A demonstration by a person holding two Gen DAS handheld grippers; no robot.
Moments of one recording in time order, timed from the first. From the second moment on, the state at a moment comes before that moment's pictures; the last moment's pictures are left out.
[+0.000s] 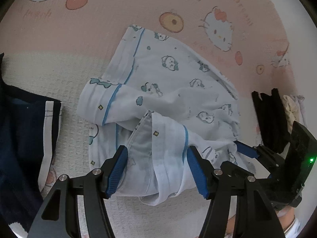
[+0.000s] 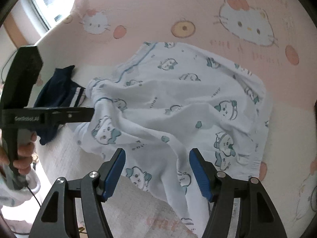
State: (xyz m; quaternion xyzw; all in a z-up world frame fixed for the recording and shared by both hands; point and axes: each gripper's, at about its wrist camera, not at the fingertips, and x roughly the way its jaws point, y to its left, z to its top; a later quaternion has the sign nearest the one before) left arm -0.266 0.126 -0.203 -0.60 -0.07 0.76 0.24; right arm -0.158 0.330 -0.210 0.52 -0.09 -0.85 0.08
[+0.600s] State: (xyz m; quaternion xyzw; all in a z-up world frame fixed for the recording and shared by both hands) left arm -0.274 0.148 -0.215 -0.59 -0.13 0.76 0.25; right arm -0.176 0.349 -0.237 0.54 -0.17 -0.82 0.07
